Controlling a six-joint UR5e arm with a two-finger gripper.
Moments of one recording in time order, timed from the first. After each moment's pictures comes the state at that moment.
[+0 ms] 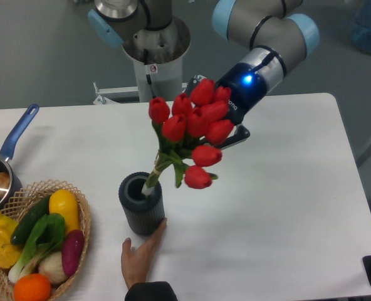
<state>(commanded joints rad) 2.80 -1.73 -1.77 -1.07 0.03 1.15</state>
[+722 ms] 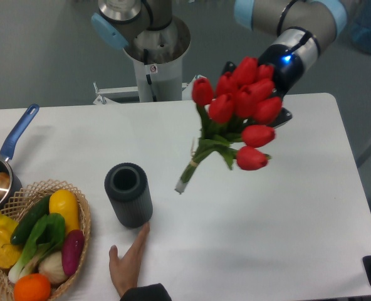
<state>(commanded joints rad) 2.93 -1.76 -1.70 -1.06 0.07 1.15</state>
